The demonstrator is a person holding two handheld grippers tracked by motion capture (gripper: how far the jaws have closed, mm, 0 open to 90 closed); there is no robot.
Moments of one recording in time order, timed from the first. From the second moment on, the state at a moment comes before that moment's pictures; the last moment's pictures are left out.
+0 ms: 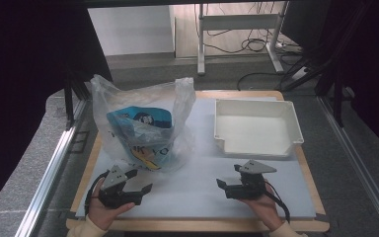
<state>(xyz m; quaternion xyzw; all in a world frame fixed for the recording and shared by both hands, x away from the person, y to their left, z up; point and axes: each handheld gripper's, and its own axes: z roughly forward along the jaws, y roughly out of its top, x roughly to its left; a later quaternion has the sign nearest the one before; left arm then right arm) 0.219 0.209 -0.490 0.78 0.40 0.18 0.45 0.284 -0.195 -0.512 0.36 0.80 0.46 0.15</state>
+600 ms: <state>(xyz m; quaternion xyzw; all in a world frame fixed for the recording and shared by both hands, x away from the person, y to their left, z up) 0.213 0.221 -0.469 0.76 0.41 0.19 0.47 0.285 -0.196 -0.513 0.36 0.80 0.45 0.15</state>
